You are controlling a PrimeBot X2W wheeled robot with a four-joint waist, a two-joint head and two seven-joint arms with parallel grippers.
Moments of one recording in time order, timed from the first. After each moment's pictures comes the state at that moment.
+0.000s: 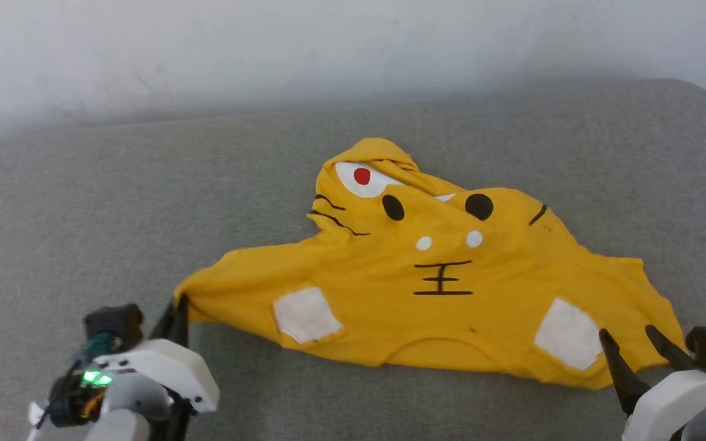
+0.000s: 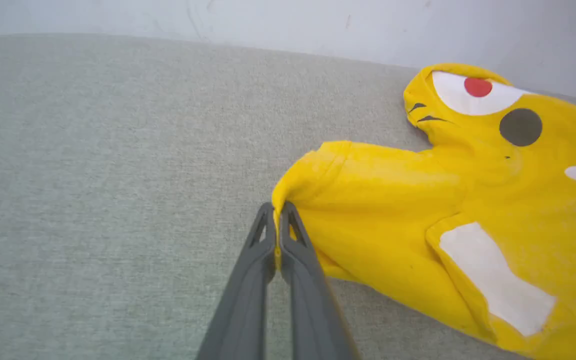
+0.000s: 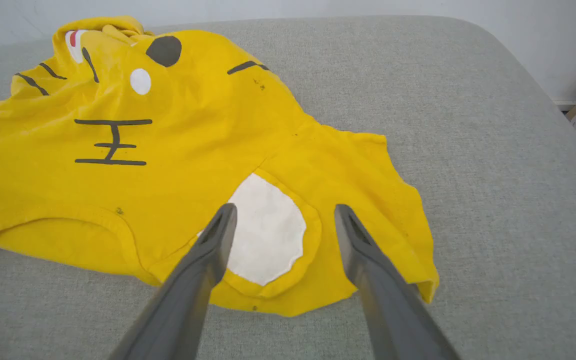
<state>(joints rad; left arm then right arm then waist) -0.10 0.32 -0.26 0.19 -0.51 0.20 0.05 0.13 -0.18 -0.09 -0.08 0.25 0.13 0.28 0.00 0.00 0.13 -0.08</state>
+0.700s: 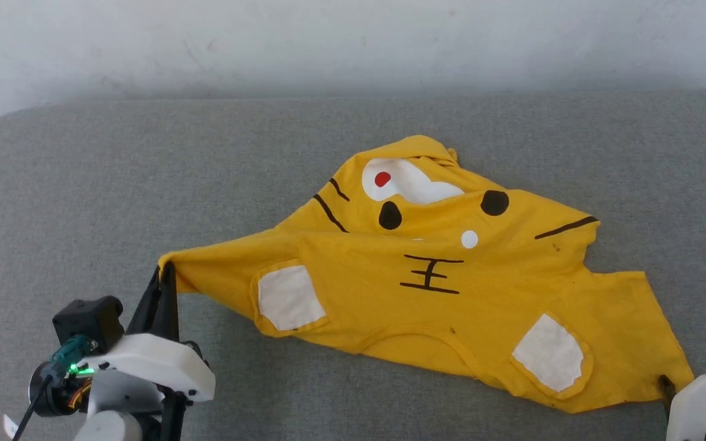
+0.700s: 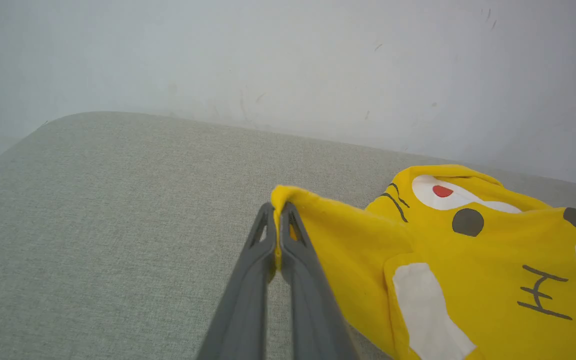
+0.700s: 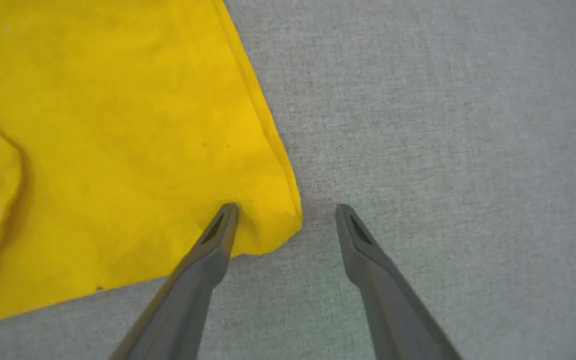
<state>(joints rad) -0.04 0.35 -0.22 -0.07 -0.50 0.28 0.00 0.06 -0.11 -0.32 0.13 0.03 0.13 0.52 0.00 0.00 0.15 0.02</state>
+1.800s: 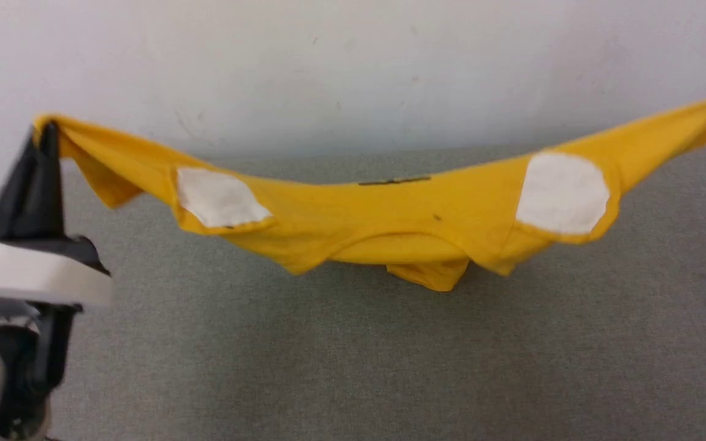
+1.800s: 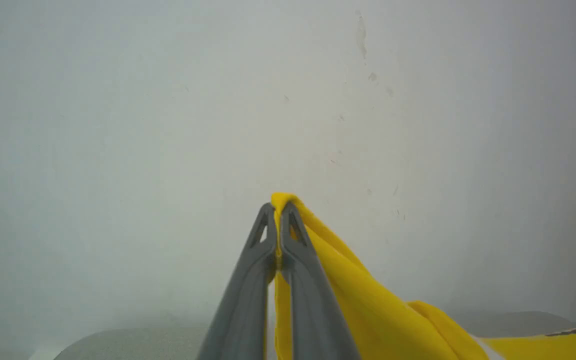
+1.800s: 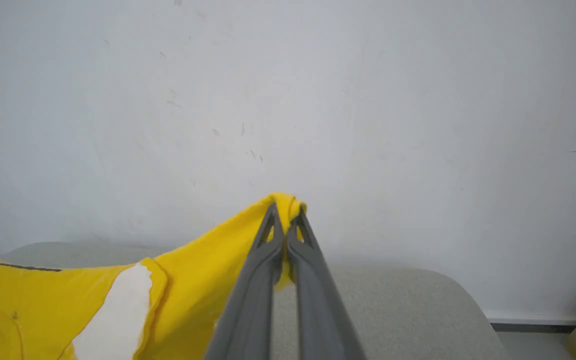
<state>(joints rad) -0.19 0.53 -0.08 -0.37 -0.55 0.26 0.12 -0.28 -0.35 -0.16 -0.27 0.52 0.13 0.51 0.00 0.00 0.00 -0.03</state>
